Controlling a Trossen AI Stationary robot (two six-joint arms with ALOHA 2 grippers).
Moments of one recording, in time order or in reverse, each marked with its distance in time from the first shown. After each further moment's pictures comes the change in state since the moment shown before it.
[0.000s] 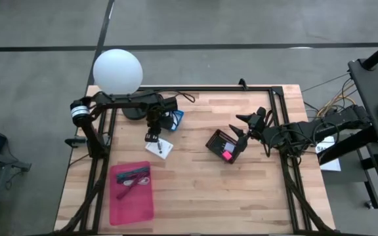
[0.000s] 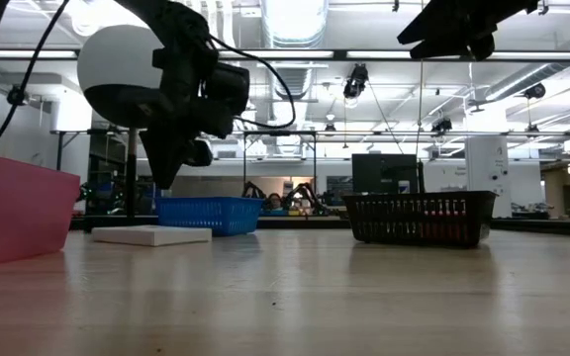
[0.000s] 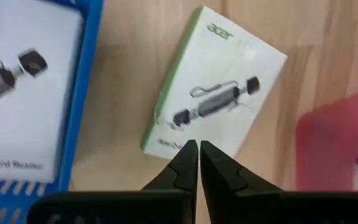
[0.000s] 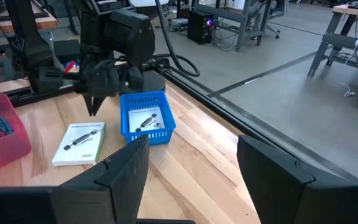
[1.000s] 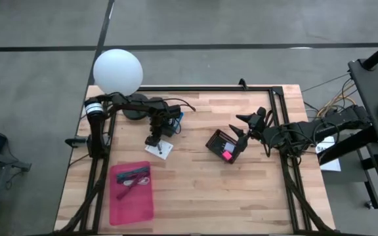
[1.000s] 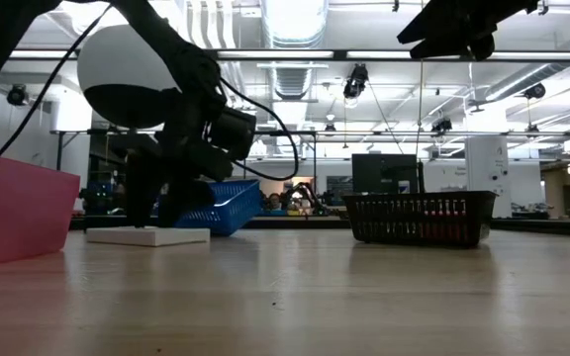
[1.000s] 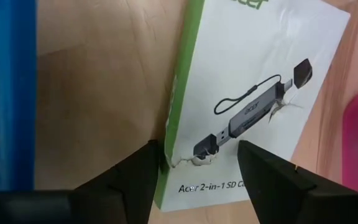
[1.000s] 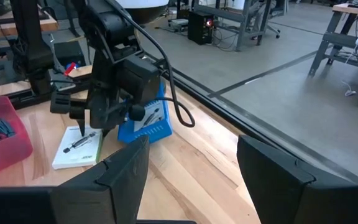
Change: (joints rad) left arm -0.007 0.243 -0.074 0.123 0.015 0.185; right arm 0.000 0.000 0.000 0.003 0.000 0.006
